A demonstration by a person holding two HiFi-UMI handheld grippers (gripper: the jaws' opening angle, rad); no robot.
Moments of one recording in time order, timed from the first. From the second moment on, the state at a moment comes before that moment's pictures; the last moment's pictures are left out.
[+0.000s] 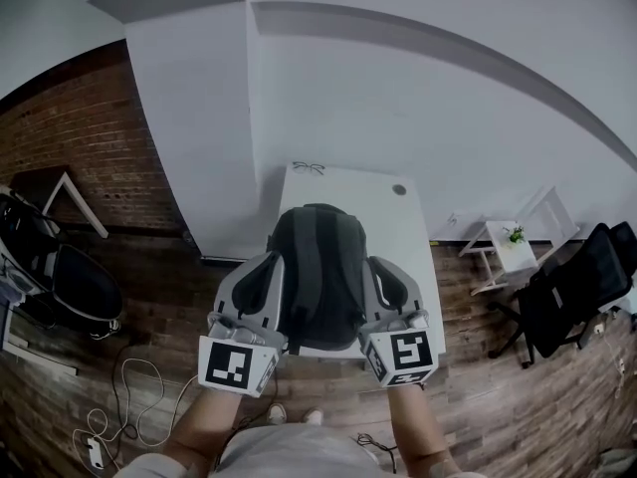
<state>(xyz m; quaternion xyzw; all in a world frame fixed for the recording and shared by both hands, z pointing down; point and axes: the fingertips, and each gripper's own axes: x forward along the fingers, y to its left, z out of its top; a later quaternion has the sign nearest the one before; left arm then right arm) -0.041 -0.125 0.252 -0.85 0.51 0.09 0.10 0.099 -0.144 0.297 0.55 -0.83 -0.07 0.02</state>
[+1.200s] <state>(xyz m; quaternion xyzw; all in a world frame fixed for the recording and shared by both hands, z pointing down) -0.058 -0.070 0.273 -0.86 0.49 0.08 0.08 0.128 -0.063 0.294 0.59 -0.80 -0.09 0.03</state>
